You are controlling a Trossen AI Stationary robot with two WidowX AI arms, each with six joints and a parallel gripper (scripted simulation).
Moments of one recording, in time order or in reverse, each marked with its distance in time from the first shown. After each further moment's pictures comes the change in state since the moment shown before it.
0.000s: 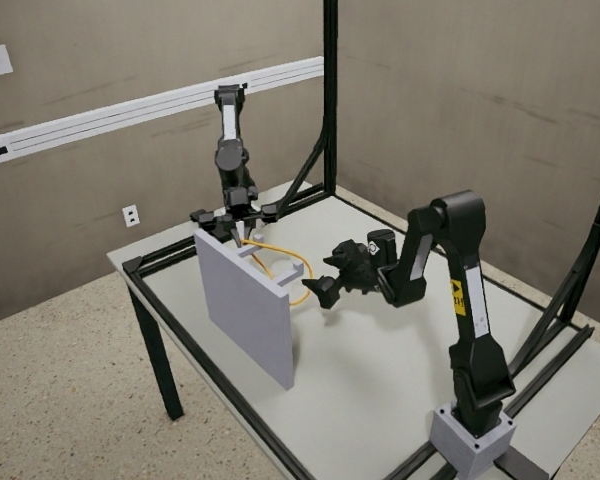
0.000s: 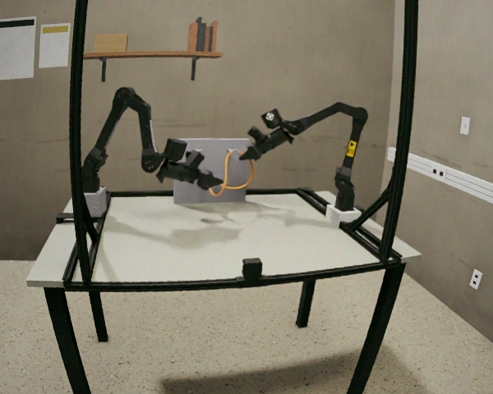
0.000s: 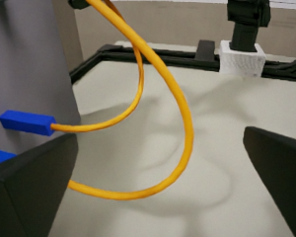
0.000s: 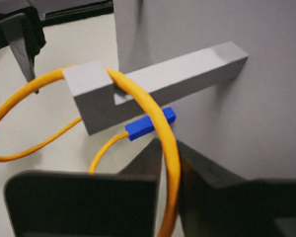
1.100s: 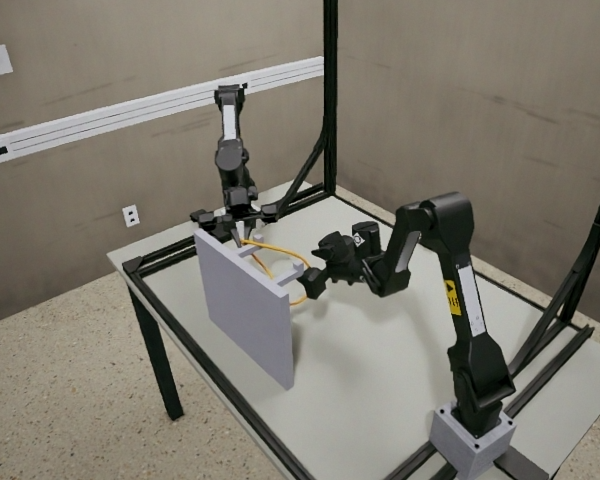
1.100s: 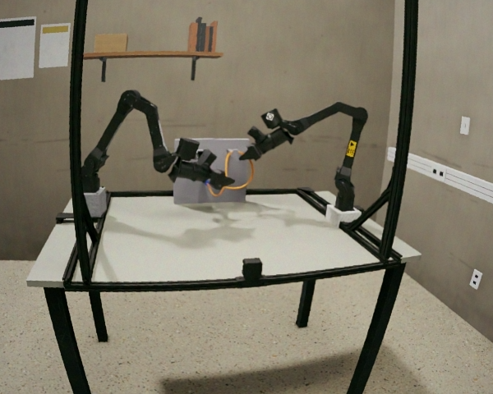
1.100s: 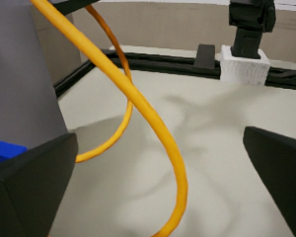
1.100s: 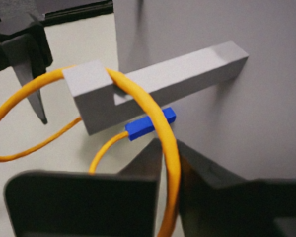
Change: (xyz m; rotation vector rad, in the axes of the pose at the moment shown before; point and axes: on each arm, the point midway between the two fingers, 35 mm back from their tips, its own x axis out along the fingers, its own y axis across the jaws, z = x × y) left arm 0.039 -0.011 0.011 -0.001 -0.001 0.000; right arm 0.000 0.000 0.000 0.000 0.000 0.000
